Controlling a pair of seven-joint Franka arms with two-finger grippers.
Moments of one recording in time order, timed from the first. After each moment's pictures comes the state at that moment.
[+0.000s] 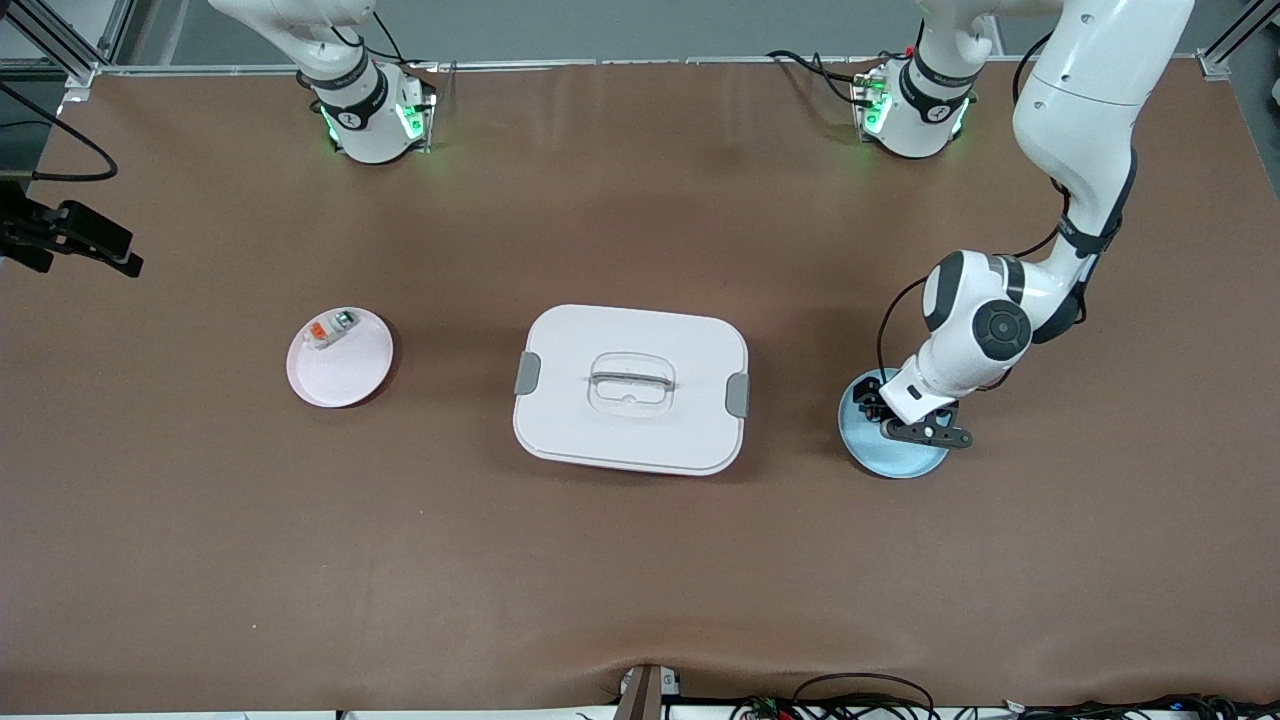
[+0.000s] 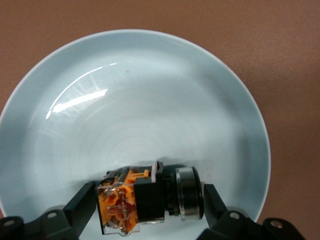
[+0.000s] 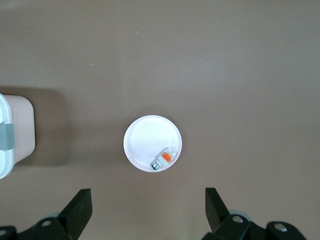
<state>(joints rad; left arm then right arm) -0.08 0.53 -0.13 -2.08 0.03 2.63 -0.05 -0.11 0.01 0.07 -1.51 0.00 1.51 0.03</state>
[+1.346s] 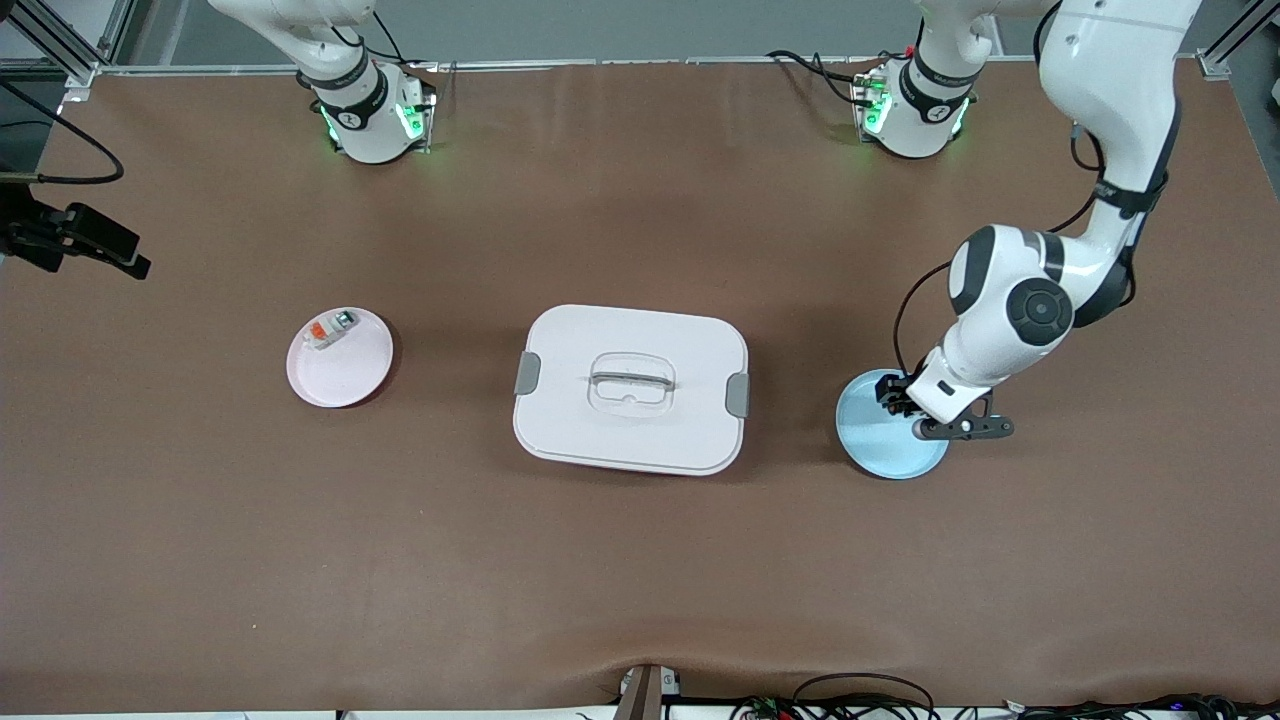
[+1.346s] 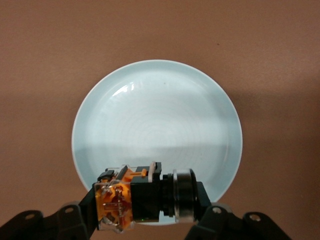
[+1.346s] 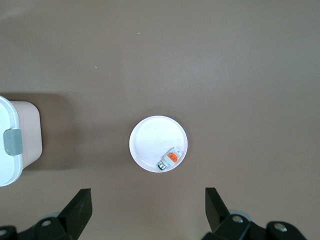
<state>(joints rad) -0.08 0.35 -0.13 -2.04 0.03 2.38 -0.25 -0.11 0.01 0.08 -1.51 0.01 1.51 0.08</state>
